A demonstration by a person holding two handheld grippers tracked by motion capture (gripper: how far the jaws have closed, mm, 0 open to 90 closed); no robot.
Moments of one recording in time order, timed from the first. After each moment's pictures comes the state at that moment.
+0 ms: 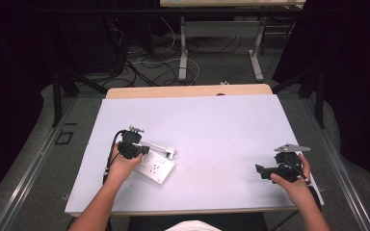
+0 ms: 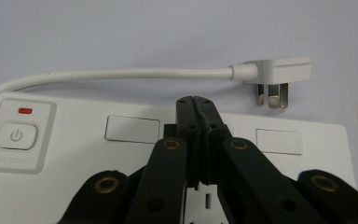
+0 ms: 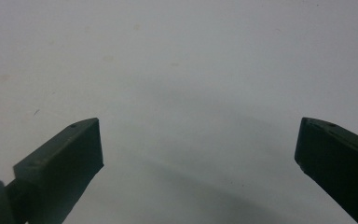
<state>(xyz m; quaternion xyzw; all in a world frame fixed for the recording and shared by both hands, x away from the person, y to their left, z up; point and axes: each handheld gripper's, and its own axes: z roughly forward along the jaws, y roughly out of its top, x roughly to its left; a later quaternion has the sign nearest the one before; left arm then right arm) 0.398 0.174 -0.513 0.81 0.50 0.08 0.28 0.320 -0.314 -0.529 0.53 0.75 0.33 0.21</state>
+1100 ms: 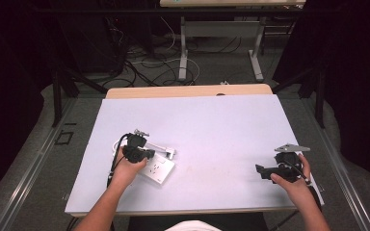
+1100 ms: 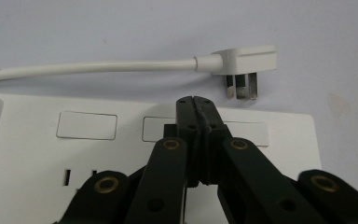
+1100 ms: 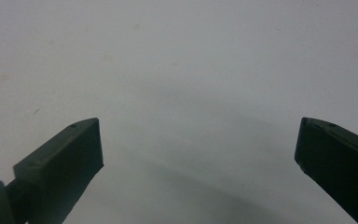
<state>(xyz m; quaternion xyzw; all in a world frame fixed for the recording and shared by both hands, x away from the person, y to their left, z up) 0.387 0.159 -0.518 0.82 0.49 0.07 0.30 0.320 -0.314 -0.529 0.53 0.75 0.33 0.21</state>
